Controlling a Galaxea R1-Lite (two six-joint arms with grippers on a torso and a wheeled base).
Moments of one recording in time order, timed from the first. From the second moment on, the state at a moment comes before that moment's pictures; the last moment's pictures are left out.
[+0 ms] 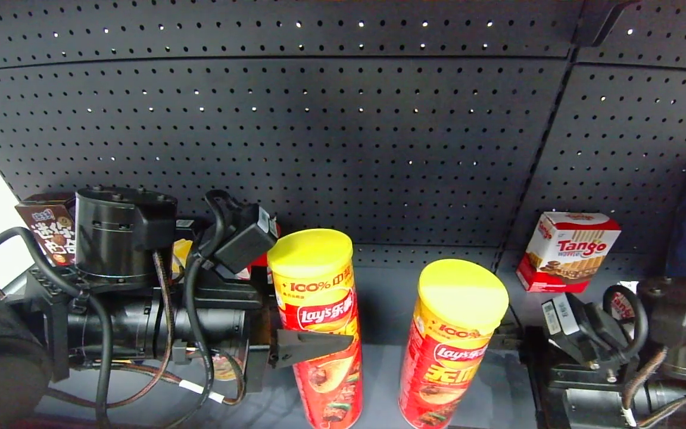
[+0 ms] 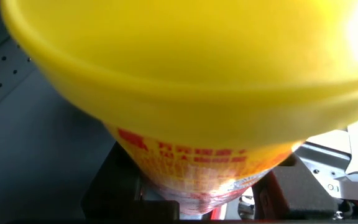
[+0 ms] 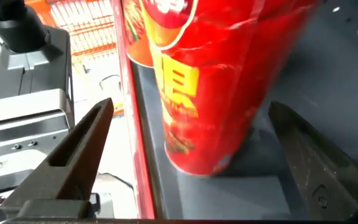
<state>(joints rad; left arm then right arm) -0.51 1.58 -0.74 -0.43 -0.73 0.16 0.55 1.53 -0.34 -0.88 0.68 -0.28</state>
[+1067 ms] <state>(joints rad) -0.53 1.69 -1.02 -0.43 -0.57 0.16 0.62 1.01 -0.43 -0.54 0.47 -0.10</state>
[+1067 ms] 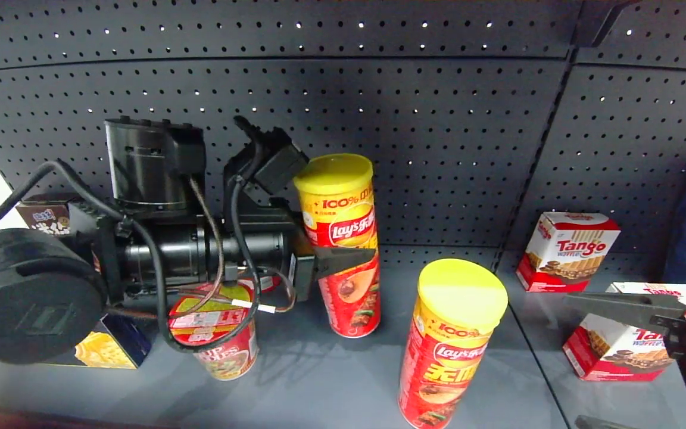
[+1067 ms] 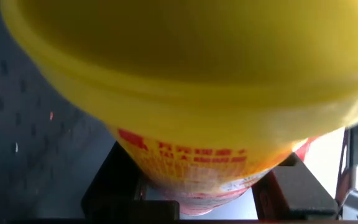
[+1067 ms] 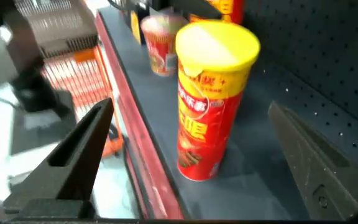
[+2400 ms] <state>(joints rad) -0.53 2.10 -1.50 -0.23 -0.59 0.30 0.62 0.93 -0.39 -0.55 0.47 -0.05</state>
